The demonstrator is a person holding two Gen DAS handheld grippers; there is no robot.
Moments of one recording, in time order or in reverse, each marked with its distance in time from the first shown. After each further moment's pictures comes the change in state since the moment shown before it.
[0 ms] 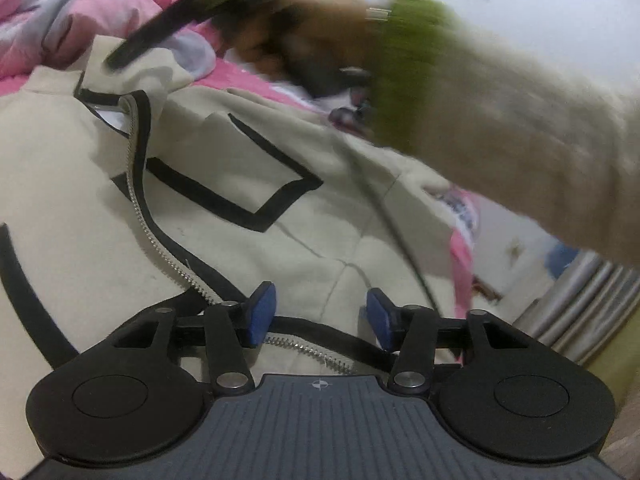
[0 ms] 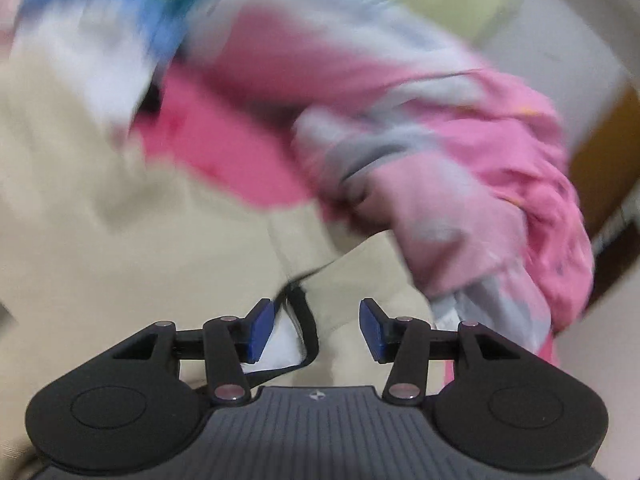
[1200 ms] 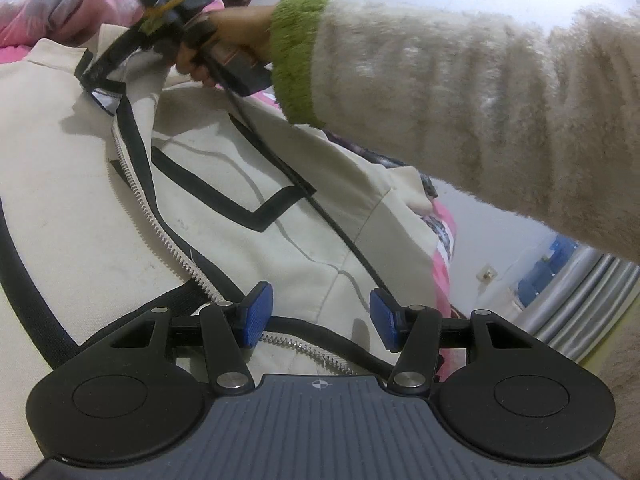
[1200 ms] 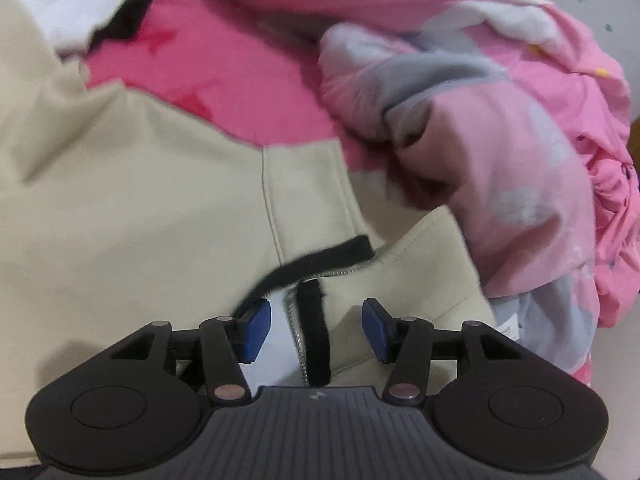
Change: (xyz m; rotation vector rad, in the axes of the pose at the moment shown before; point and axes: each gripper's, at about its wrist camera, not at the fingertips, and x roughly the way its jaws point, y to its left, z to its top) left arm 0.005 0.008 0.003 -0.056 -0.024 -0.049; right arm 0.086 -0.009 0.003 0.016 0.140 0.112
